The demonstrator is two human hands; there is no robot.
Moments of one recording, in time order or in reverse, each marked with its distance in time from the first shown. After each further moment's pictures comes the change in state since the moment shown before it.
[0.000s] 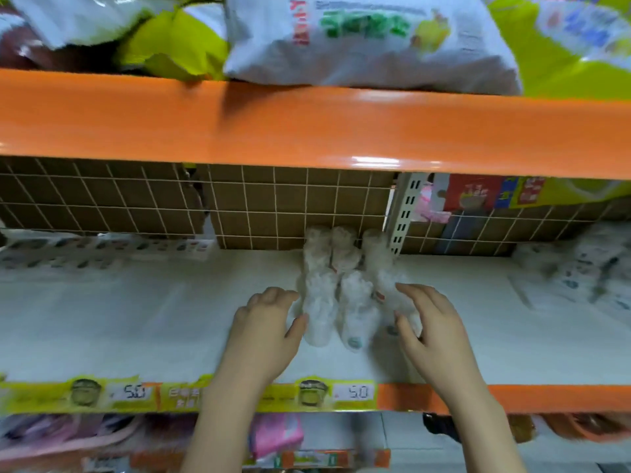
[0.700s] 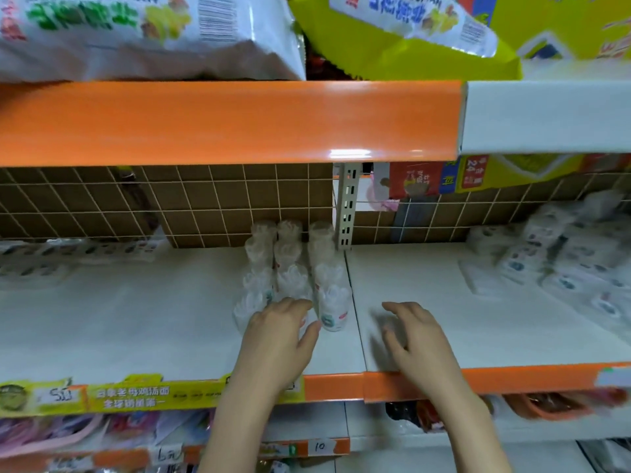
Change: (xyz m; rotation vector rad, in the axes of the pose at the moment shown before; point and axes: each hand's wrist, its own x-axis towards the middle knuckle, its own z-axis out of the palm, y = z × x) left_hand 0.000 0.112 0.053 -0.063 0.039 0.113; right_hand -0.025 0.099 -0.036 -0.011 -0.219 0.120
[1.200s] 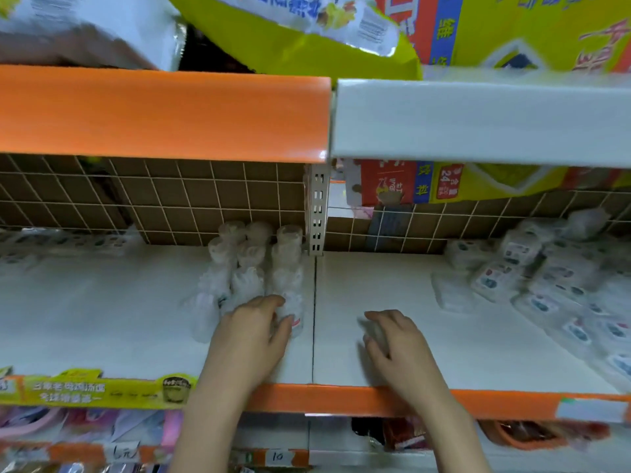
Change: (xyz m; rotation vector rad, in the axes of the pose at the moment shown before) left_hand 0.016 0.051 0.022 -0.007 0.087 -0.145; right_hand 0.011 0.058 -0.026 -0.001 -0.111 -0.073
